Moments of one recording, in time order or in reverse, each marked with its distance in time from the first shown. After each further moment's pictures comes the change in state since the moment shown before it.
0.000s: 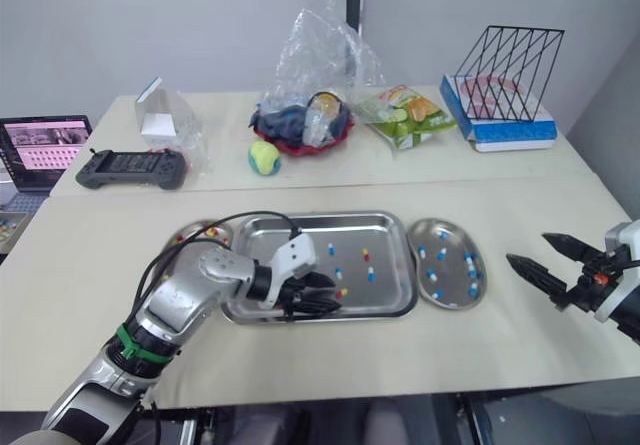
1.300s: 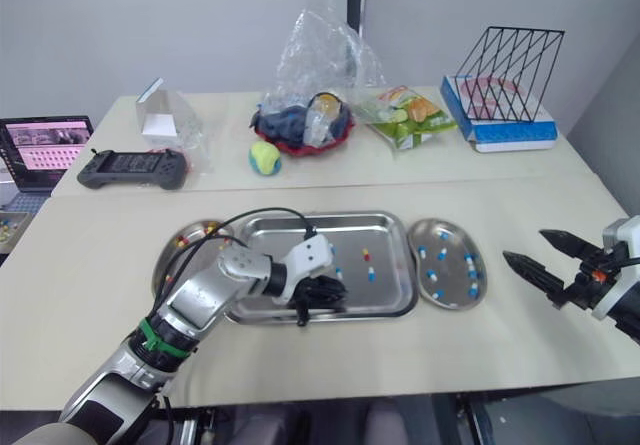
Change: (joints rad) left arm -0.042 -0.066 -0.037 0.086 0.105 -0.083 0.025; right arm 0.007 0.000 -0.003 -0.058 0.017 0.024 -0.024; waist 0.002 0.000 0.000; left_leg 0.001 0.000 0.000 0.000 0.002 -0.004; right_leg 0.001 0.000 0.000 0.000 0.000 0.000
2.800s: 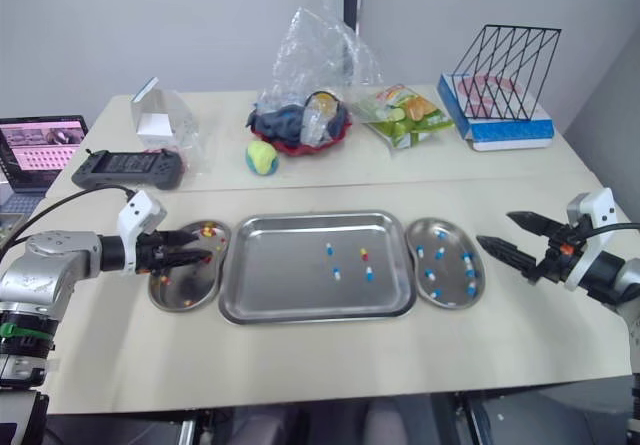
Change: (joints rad) left arm 0.106 0.446 0.500 0.348 -0.115 -0.188 -0.184; right arm -0.219 -0.033 0.171 0.134 -0.043 -0.002 0.068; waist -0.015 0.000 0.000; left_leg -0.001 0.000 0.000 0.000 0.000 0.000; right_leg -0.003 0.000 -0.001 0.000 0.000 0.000
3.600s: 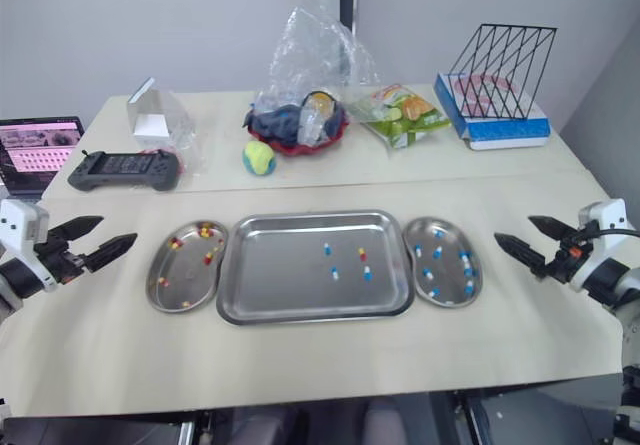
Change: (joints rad) left arm 0.306 -0.030 0.497 -0.042 -0.159 -0.207 0.134; right arm -0.096 0.034 0.009 0.298 -0.098 -0.188 -0.033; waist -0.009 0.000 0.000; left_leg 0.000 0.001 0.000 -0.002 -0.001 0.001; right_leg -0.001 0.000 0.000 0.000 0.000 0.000
